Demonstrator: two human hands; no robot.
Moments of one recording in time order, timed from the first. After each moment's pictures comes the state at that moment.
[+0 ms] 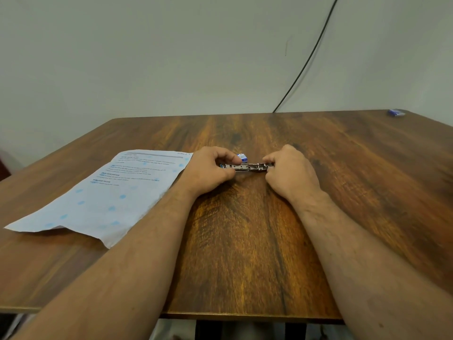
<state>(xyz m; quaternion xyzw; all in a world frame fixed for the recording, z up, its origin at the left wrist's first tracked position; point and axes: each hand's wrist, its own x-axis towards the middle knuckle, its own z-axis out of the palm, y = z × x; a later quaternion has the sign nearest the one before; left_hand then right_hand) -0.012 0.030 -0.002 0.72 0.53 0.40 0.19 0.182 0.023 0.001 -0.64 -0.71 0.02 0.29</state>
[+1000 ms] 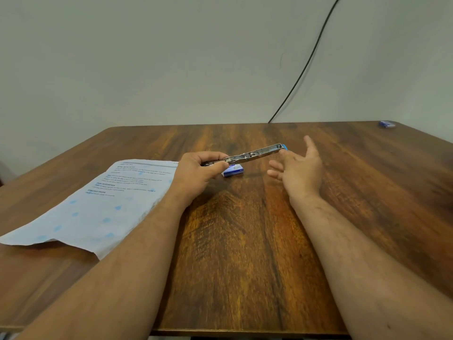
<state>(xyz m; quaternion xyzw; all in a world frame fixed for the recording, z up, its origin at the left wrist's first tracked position) -0.021 0.028 0.005 0.62 0.50 0.52 0.31 0.188 0.030 0.008 -0.50 -0.40 0.35 0.69</state>
